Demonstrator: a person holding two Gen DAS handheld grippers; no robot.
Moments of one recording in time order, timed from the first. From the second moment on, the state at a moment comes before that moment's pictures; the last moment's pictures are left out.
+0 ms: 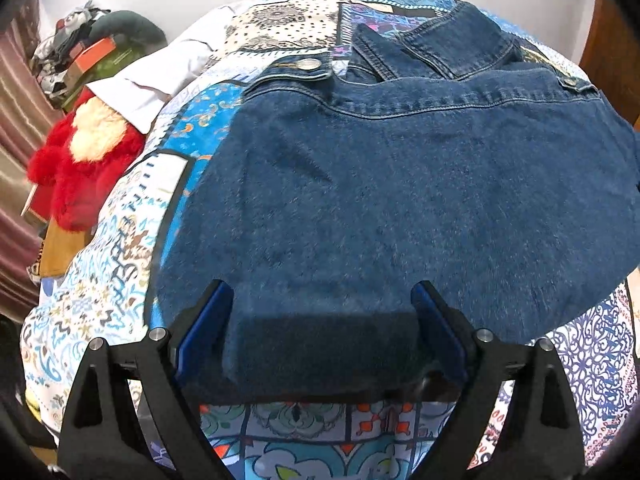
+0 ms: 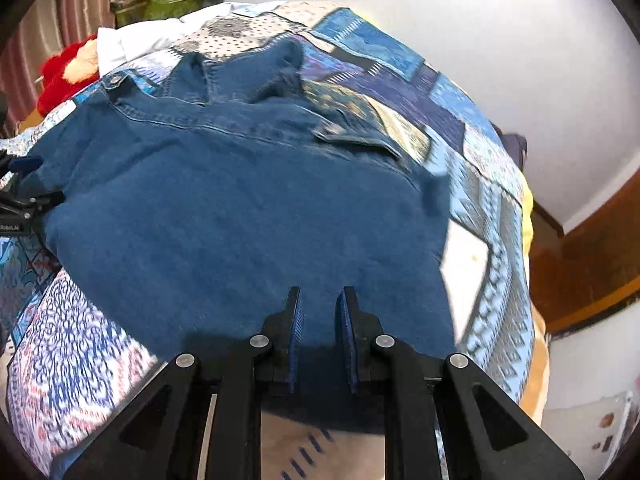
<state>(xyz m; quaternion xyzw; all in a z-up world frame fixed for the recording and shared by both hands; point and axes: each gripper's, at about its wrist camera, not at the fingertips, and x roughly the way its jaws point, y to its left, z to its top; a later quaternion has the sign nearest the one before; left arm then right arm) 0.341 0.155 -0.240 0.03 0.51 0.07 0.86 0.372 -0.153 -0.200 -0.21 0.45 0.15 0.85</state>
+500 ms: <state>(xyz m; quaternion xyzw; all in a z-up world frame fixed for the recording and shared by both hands) 0.291 0.200 -0.233 -0.03 0.52 0.14 0.84 0.356 -0.221 -0.191 -0.16 0.47 0.11 0.86</state>
